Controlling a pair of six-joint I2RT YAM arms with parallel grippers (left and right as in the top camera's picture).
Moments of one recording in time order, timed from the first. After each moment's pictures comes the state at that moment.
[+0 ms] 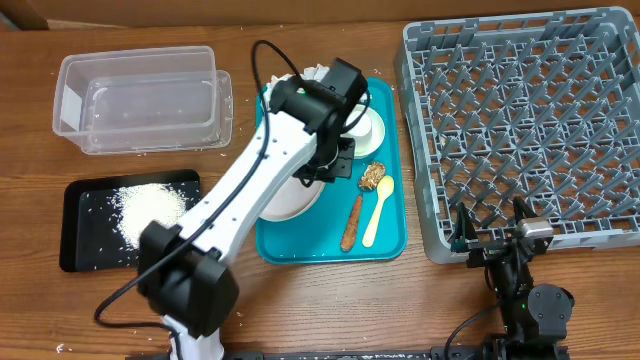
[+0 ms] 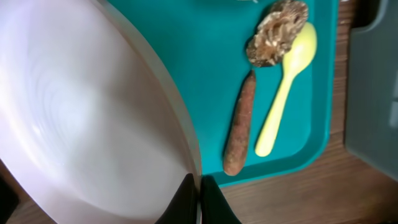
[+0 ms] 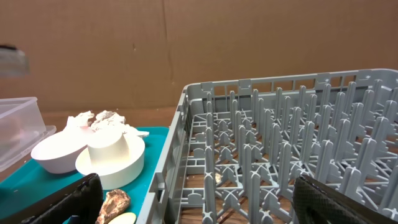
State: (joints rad) left arm -0.58 1.94 1.82 -1.35 0.05 -0.45; right arm -0.03 0.01 0.02 -0.02 -0.16 0.10
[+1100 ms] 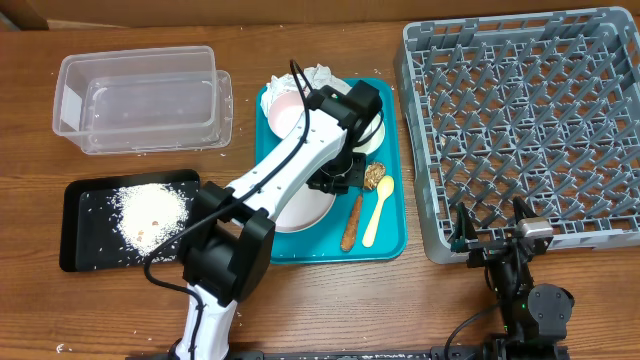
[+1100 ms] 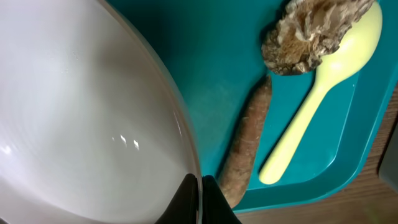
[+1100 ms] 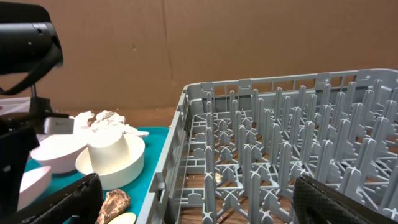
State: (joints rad) left arm -0.62 2.13 1.82 -1.31 0.09 -0.50; right arm -0.03 0.01 0.02 -0.02 -0.16 0.10
